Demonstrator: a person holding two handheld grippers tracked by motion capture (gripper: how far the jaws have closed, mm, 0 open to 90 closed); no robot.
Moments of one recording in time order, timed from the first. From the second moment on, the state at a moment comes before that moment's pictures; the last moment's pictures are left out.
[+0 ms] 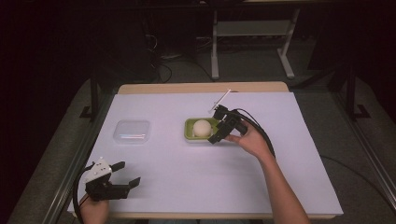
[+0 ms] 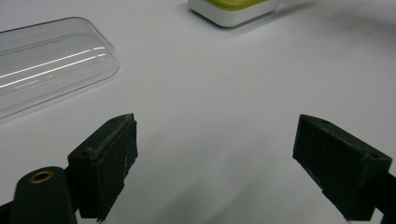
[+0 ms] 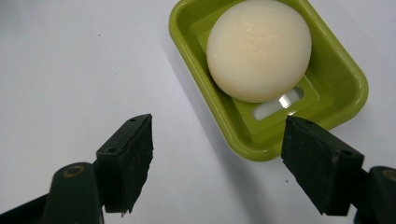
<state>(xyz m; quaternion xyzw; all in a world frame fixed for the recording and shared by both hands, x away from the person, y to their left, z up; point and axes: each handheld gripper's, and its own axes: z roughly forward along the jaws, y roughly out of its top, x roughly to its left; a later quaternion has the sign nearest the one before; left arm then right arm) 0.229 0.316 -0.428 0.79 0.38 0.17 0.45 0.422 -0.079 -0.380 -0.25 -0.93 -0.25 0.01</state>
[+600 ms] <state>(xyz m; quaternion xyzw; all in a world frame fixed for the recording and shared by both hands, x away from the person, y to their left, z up) 0.229 0.317 -0.429 0.79 0.38 0.18 0.45 0.397 -0.098 -0.384 -0.26 -0.93 -0.26 0.00</state>
